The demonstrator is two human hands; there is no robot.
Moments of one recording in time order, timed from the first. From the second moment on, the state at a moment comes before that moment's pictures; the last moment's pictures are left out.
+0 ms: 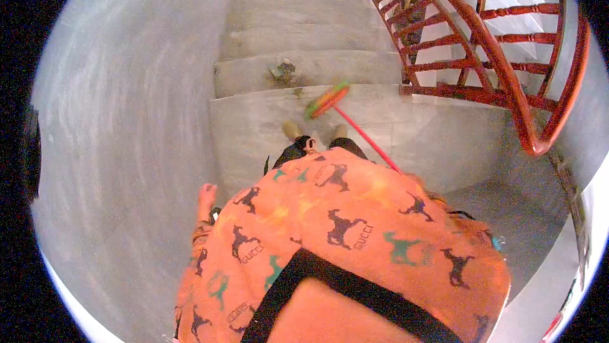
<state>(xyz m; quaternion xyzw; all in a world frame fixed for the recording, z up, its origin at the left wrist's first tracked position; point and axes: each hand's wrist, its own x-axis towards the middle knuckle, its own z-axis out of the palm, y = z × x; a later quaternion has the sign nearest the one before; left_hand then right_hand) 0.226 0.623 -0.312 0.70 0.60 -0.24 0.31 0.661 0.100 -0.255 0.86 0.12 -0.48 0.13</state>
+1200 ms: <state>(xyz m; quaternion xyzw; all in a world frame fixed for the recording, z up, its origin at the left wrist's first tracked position) 0.353 0.698 -0.283 0.85 0.36 -0.28 0.28 0.506 0.127 -0.311 0.90 0.06 -0.43 -0.03</state>
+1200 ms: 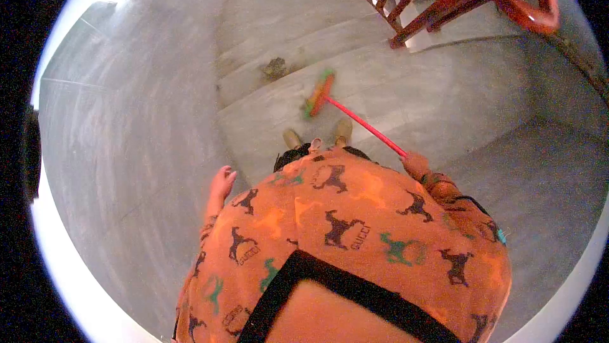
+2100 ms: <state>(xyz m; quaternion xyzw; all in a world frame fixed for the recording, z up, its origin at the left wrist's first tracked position) 0.335 0.714 -0.267 0.82 0.41 -0.29 0.29 0.520 0.178 -0.332 0.87 0.07 -0.48 -0.06</state>
